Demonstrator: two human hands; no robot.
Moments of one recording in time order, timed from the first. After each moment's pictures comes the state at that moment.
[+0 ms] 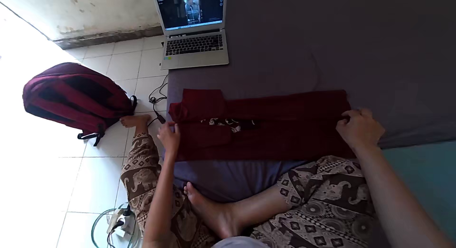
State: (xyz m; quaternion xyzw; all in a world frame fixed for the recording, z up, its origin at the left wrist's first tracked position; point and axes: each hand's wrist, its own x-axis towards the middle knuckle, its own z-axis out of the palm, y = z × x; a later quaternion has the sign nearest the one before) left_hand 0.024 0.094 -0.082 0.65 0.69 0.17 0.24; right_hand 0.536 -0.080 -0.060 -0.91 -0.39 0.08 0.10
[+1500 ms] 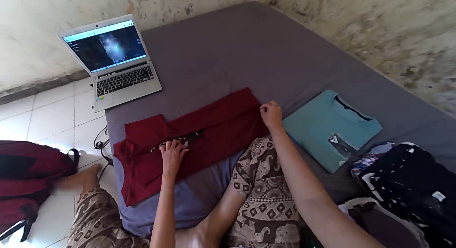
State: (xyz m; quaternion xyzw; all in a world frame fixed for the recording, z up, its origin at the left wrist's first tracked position) left_hand 0.173 0.054 -0.113 0.91 0.33 0.18 0.18; right_hand 0.553 -0.101 -0.063 -0.93 -0.27 0.08 0.25
